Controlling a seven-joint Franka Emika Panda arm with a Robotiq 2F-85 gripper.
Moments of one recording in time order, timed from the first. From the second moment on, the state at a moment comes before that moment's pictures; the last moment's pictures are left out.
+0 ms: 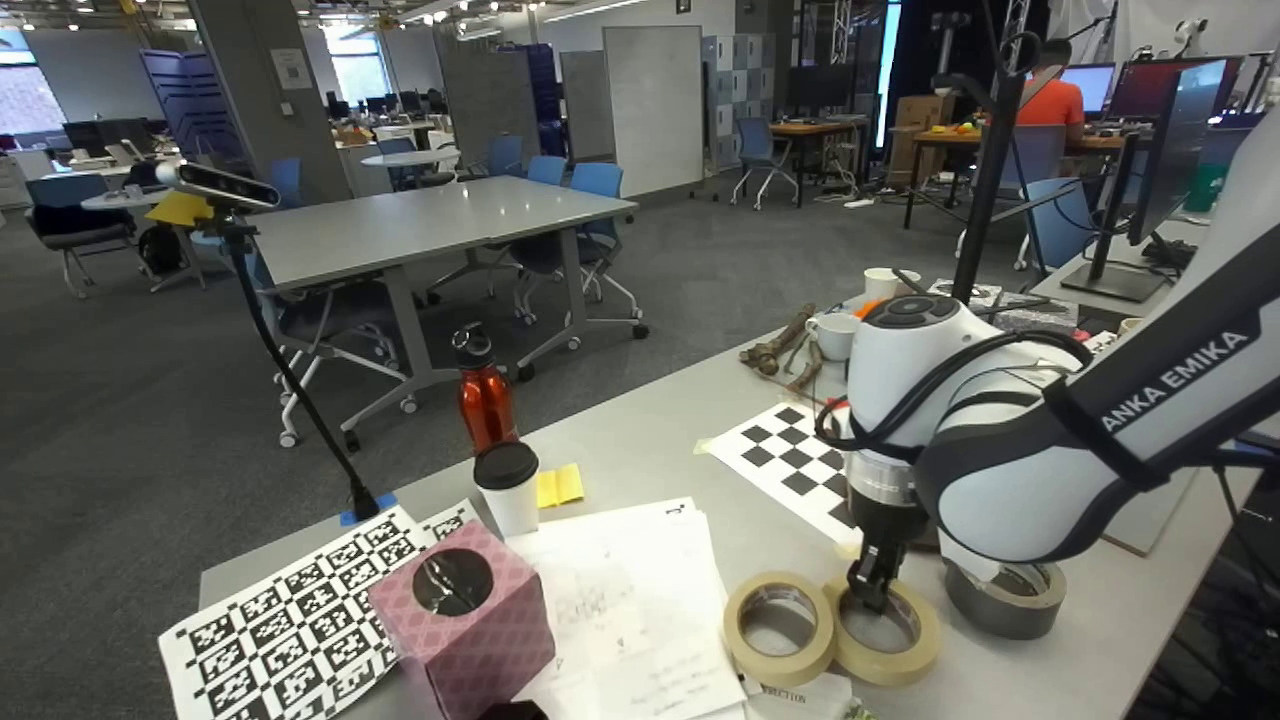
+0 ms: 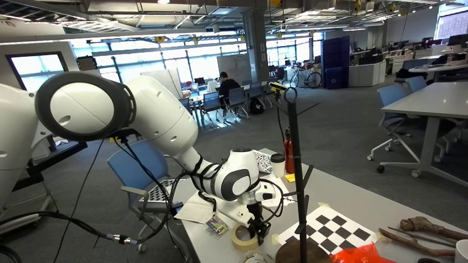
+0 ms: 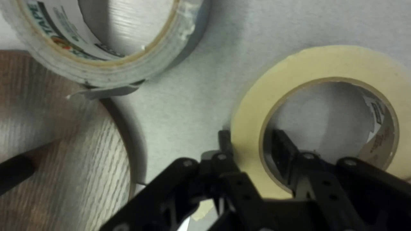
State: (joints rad) arm 0.10 0.72 -0.02 -1.91 -0.15 2.60 0.05
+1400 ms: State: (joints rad) arm 0.14 0.54 -0.06 -2.08 -0.19 2.59 0.13
